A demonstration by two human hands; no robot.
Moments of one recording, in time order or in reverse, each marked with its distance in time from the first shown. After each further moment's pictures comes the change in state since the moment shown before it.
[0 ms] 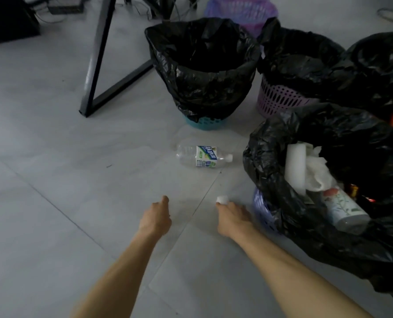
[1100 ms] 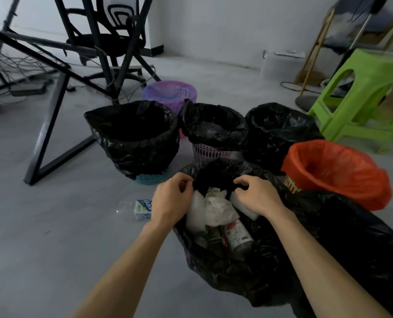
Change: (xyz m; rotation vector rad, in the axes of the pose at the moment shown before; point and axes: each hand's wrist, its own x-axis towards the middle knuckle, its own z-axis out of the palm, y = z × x) left_hand -0.076 0.280 -0.113 -0.470 0.556 0.499; right_hand -0.113 0.229 -0.186 0.510 0.547 0.081
